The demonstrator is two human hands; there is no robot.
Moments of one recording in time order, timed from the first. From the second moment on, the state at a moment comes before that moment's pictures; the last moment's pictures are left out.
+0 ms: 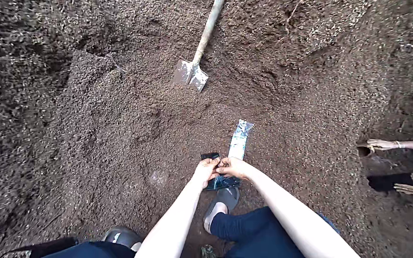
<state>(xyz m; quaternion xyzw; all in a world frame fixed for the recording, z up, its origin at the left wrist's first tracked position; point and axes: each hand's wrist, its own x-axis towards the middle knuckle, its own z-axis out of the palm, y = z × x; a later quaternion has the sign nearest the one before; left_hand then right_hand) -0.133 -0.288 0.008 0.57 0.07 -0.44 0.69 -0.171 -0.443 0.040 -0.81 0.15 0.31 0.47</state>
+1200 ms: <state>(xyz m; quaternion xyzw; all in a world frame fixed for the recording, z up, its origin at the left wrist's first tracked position) -0.064 -0.015 0.034 0.89 0.00 -0.20 0.41 -0.049 -0.223 0.003 -0.89 0.10 0.23 0.39</state>
